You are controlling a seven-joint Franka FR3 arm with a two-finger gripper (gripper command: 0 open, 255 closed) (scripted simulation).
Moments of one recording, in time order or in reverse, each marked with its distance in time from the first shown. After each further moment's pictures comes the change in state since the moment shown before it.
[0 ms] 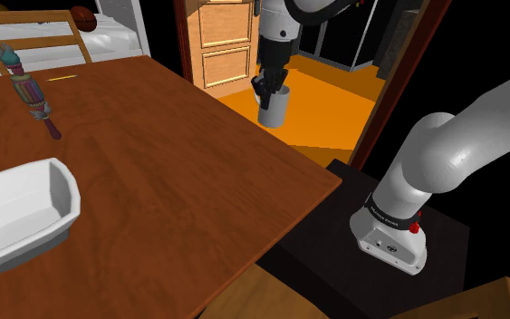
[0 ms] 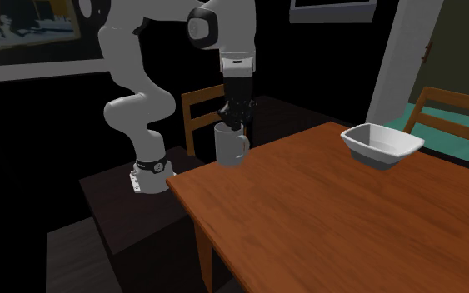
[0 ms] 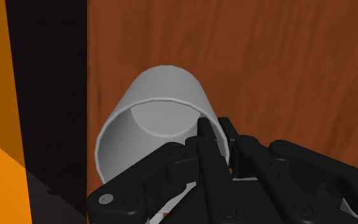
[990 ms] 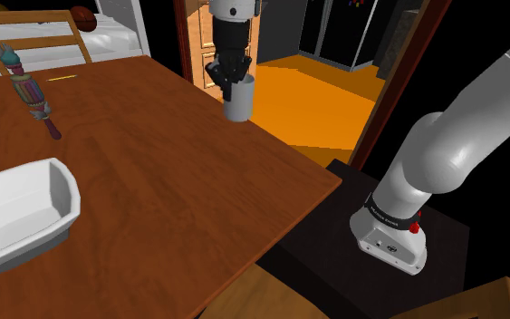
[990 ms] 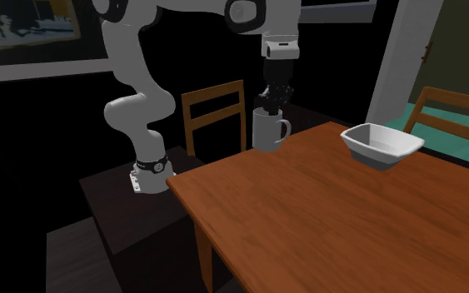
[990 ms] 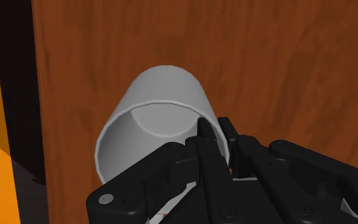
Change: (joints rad) arm 0.023 0.243 0.124 0.312 -0.023 -0.066 0.172
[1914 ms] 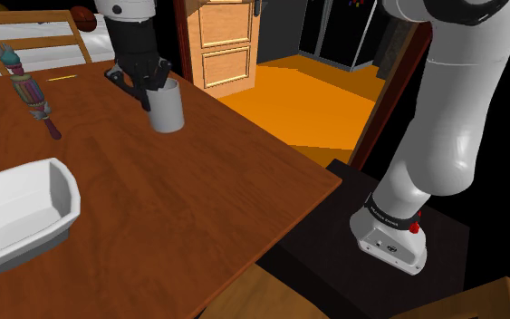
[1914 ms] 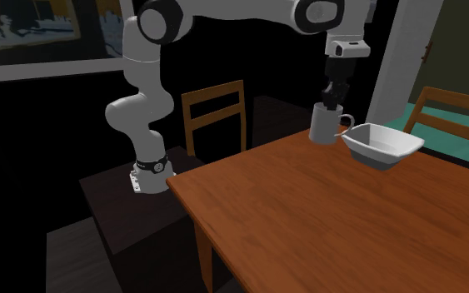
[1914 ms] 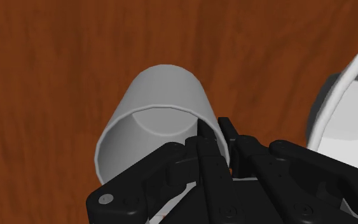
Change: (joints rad) arm 0.139 0.537 0.141 0.599 -0.217 -0.108 0.319
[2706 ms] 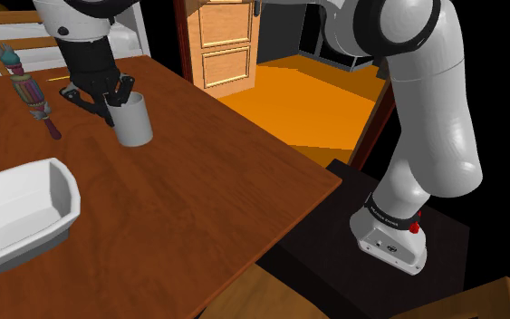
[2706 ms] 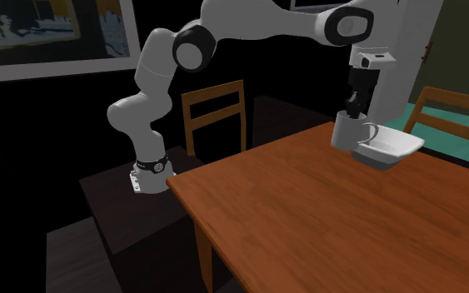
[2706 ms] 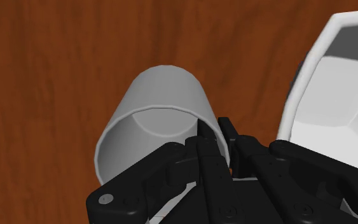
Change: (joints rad) arm 0.145 0.309 -0.016 0.374 -0.121 -0.088 0.080
